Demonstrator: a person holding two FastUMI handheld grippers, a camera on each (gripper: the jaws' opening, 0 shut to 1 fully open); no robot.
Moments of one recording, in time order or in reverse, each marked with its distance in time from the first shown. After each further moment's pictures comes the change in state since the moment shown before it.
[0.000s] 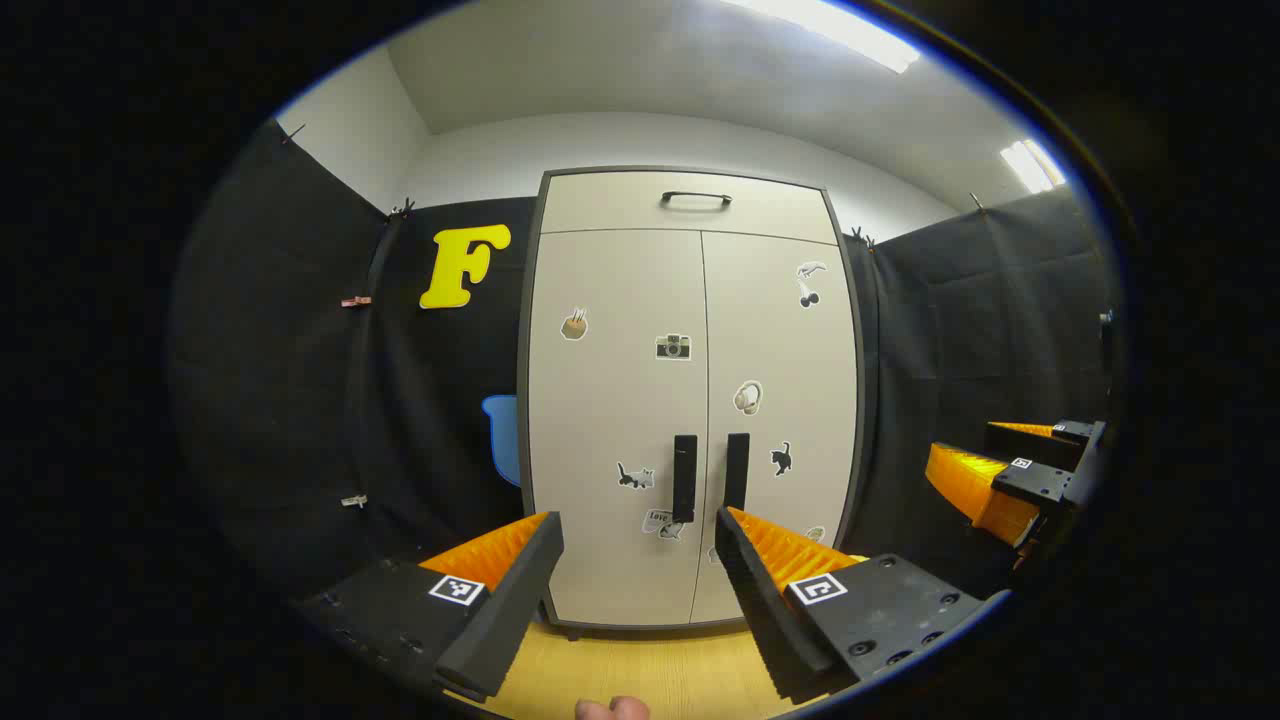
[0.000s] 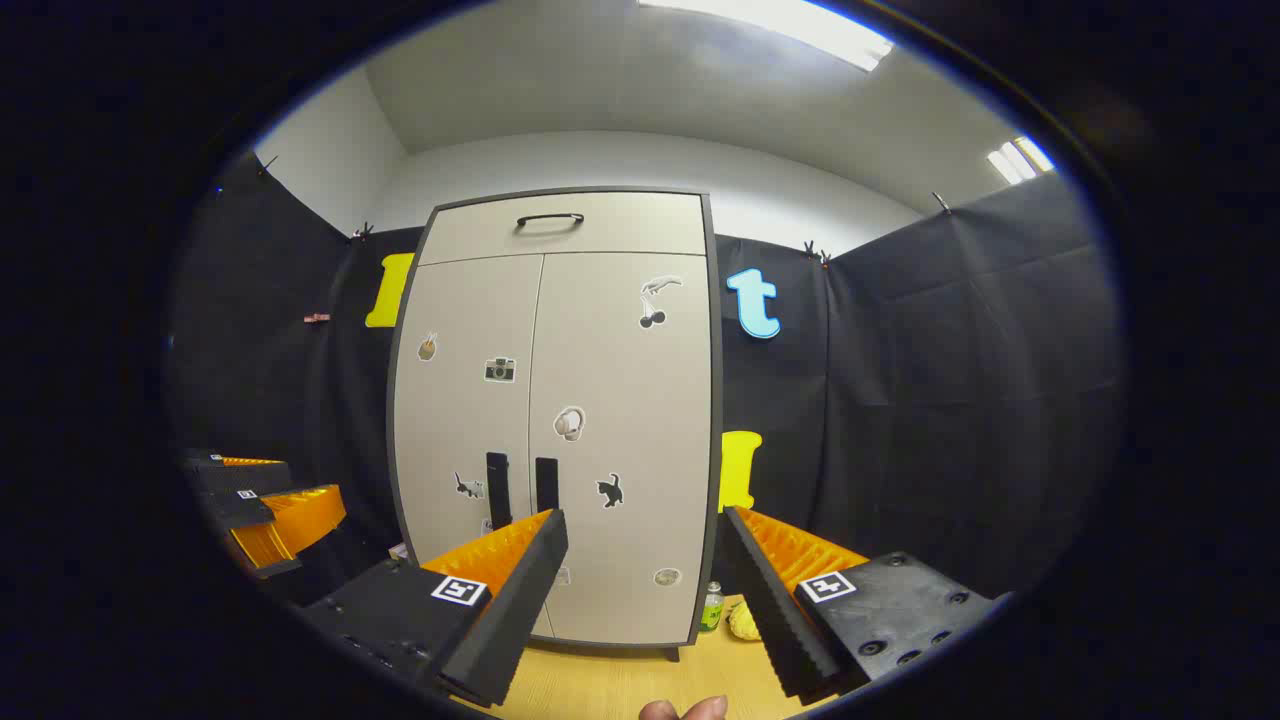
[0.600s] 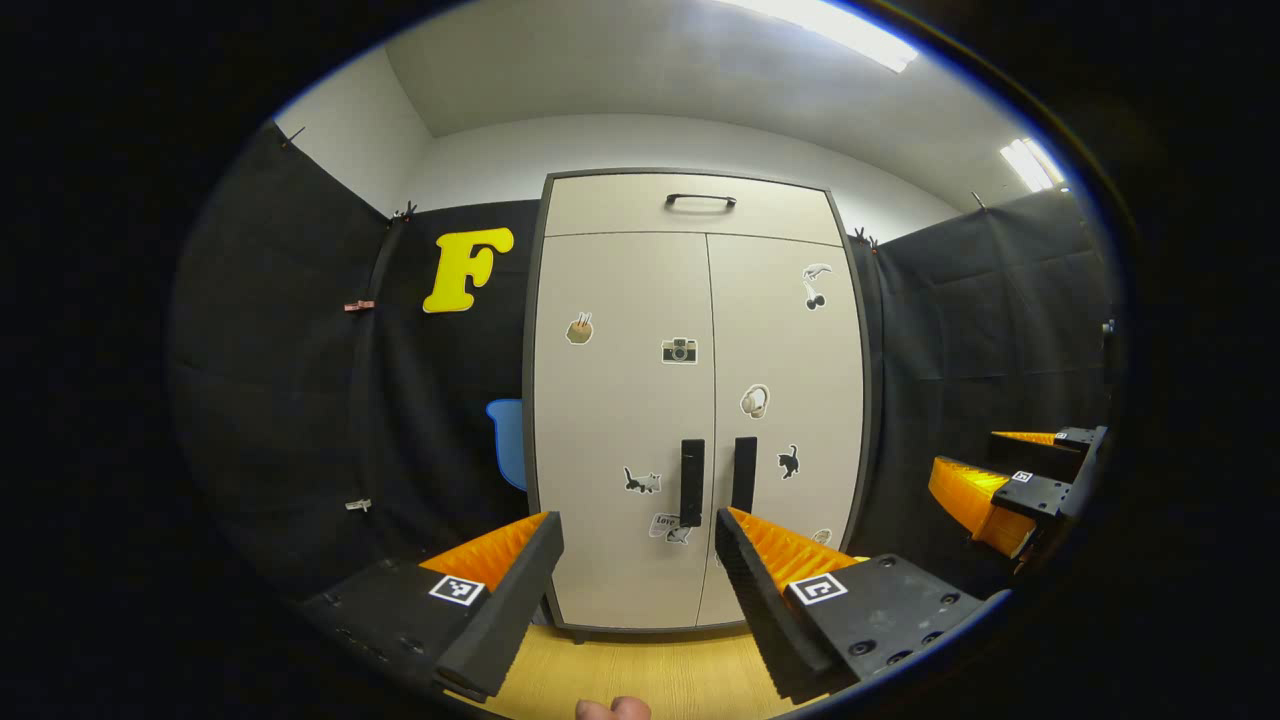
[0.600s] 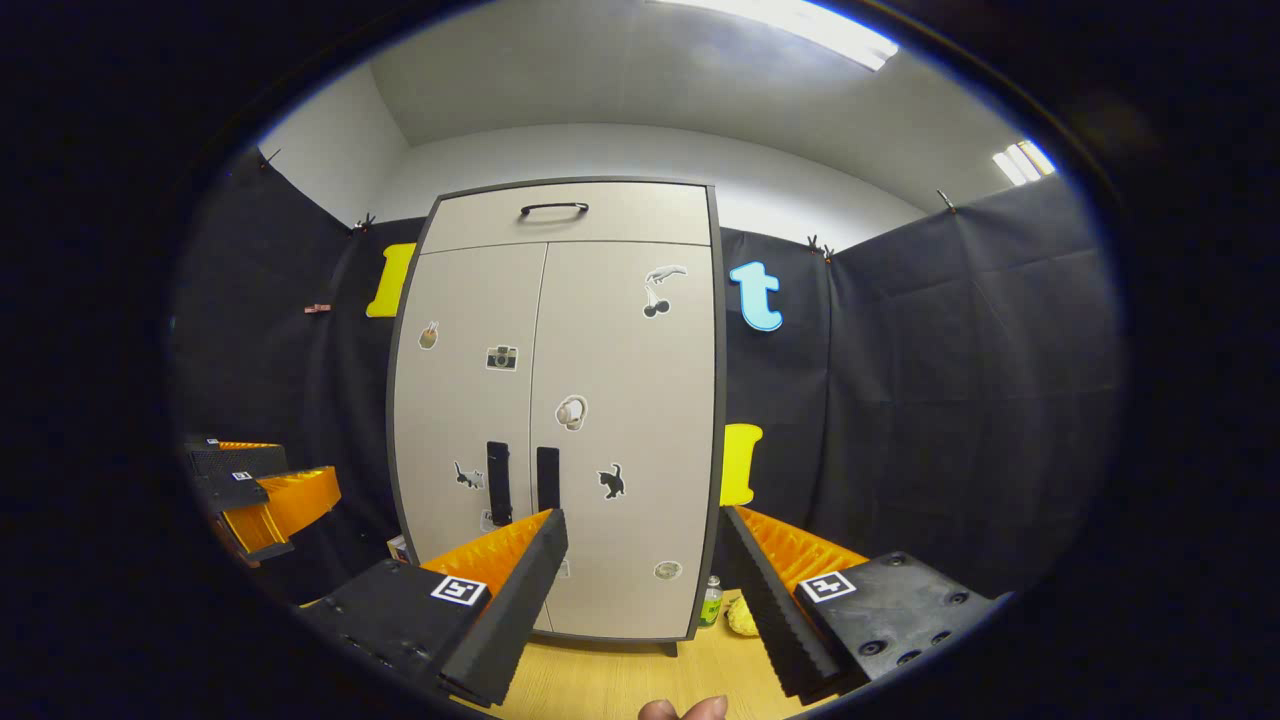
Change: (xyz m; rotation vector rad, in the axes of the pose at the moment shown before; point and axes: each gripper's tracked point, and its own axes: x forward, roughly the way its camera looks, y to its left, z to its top) left arm 0.005 0.006 0.004 -0.005 -0.012 0.010; right arm -0.002 0.001 -0.006 -0.001 0.036 0.009
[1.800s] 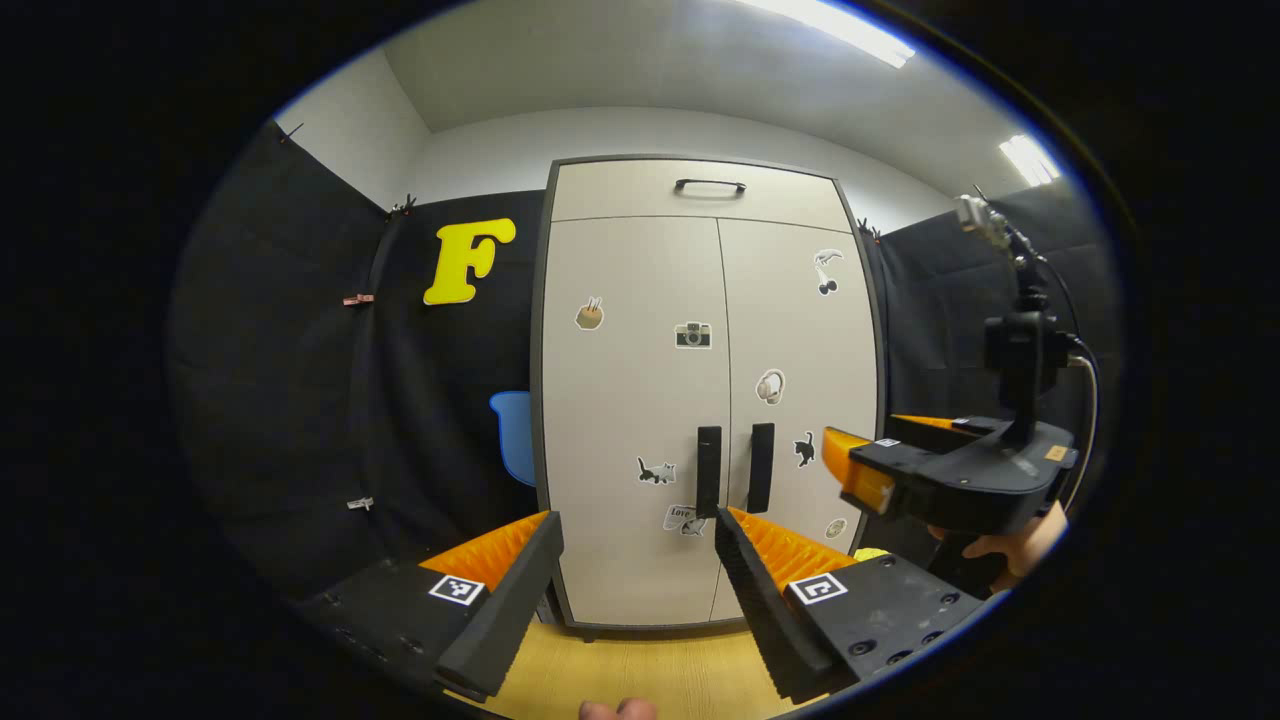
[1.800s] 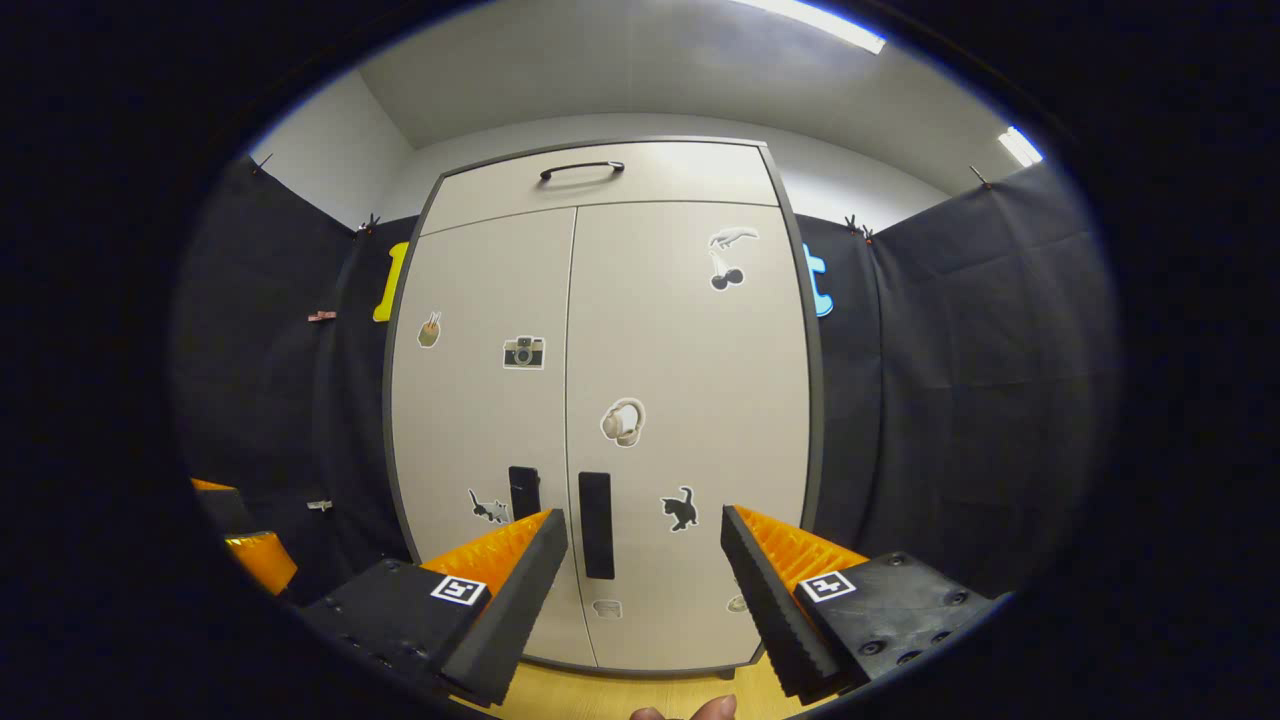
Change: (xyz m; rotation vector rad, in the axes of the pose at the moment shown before) left arm 0.011 0.010 -0.011 0.006 0.017 0.003; right arm 0.126 0.074 -0.023 0.044 0.005 0.086
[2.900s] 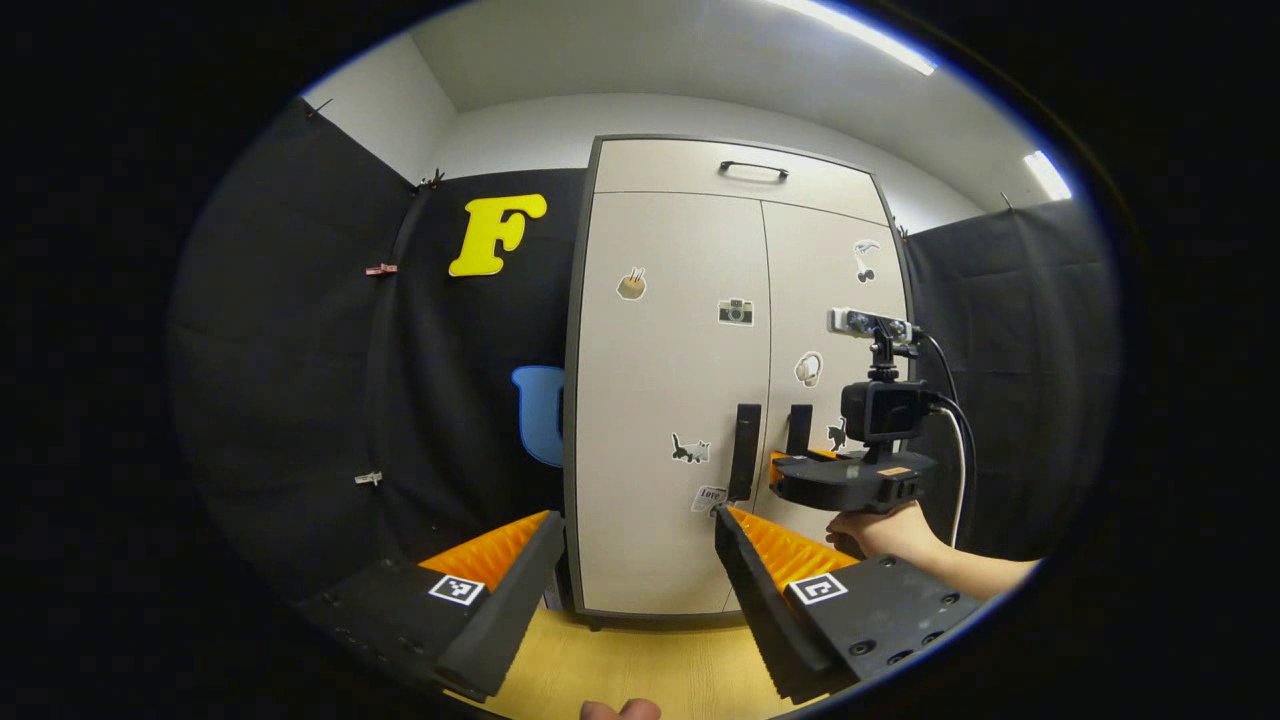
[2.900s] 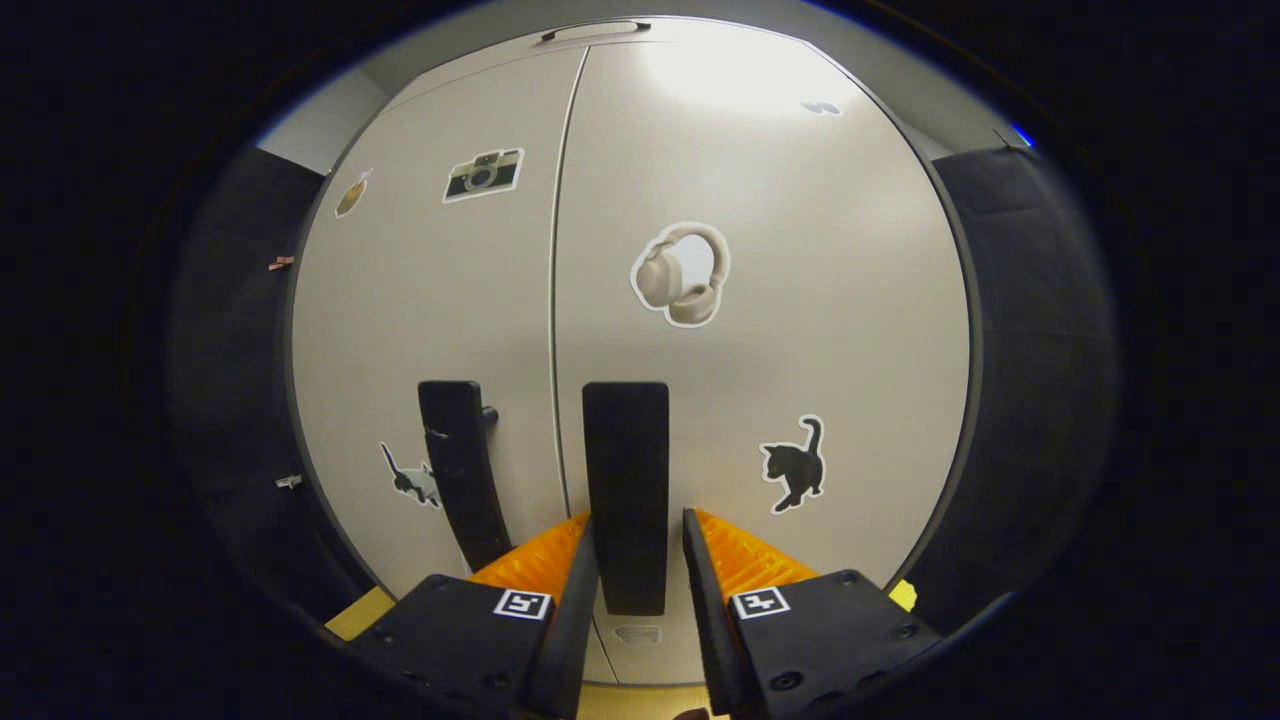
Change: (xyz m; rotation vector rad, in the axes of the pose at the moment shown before) left arm 0.011 0.026 -0.012 -0.061 0.072 0.054; right arm 0.129 0.029 -0.109 -0.006 0.199 -0.043
